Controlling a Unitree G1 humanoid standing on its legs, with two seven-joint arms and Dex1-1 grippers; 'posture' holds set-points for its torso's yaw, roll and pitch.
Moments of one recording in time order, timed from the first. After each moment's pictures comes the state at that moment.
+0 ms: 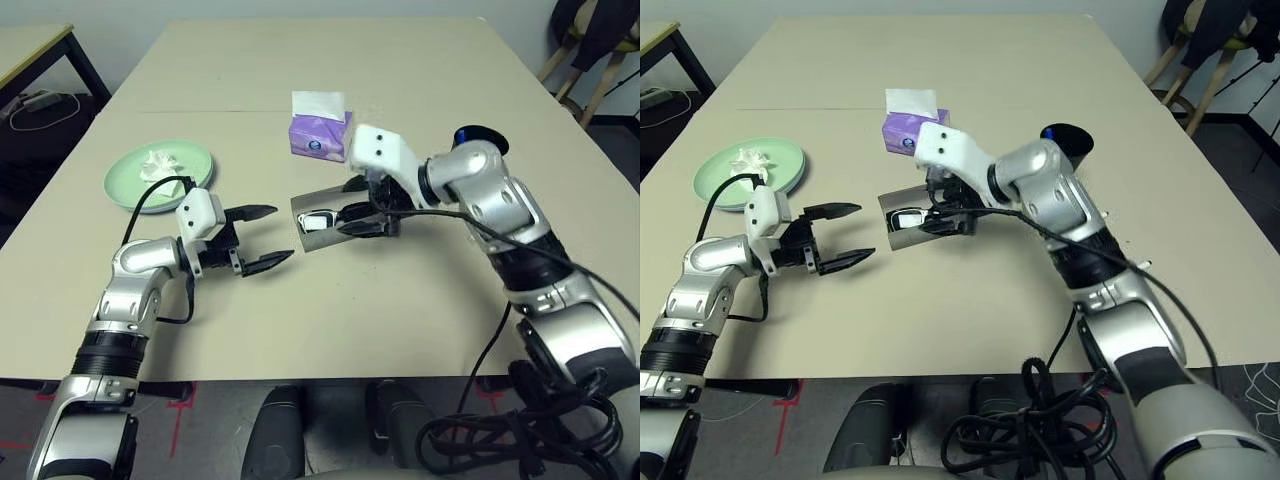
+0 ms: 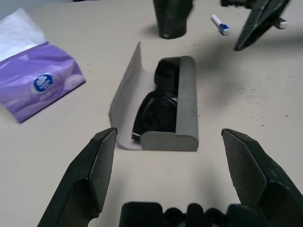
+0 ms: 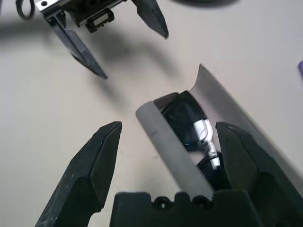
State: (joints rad) left arm -0.41 0.63 0.03 0.30 -0.33 -0.09 -1.16; right arm -0.71 -0.29 0.14 0.03 -0.01 0.62 1.16
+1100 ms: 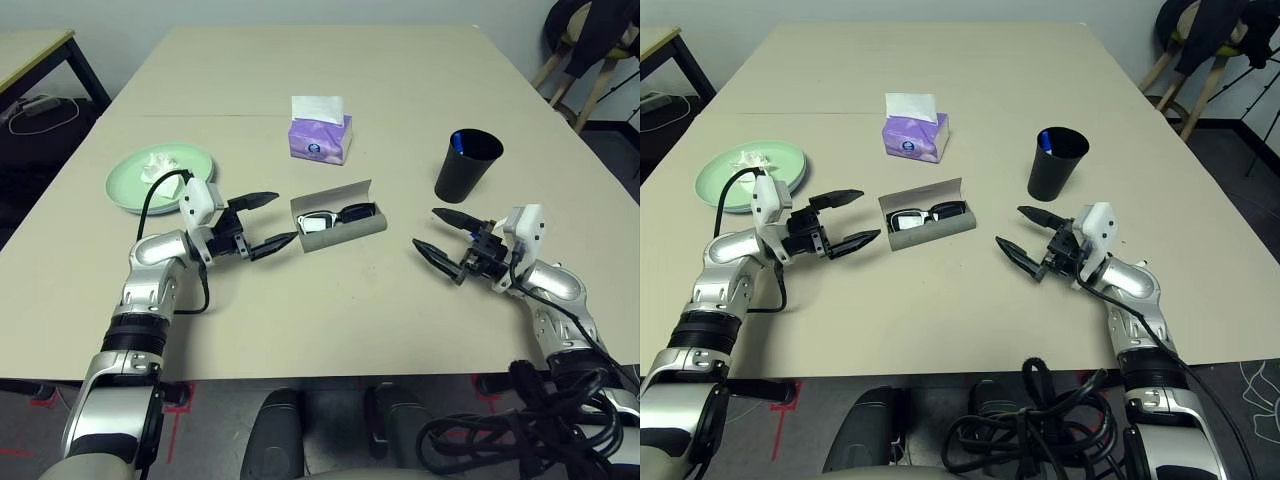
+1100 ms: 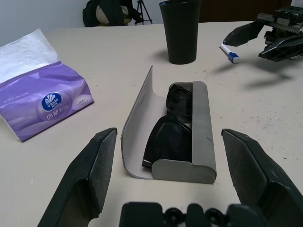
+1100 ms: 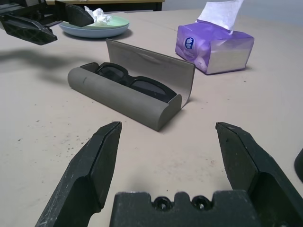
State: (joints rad) left arm -0.52 0.52 0.04 0.53 -0.34 -0.22 -1.19; right arm -0.33 -0.39 -0.13 0.46 0.32 -0.28 1.10
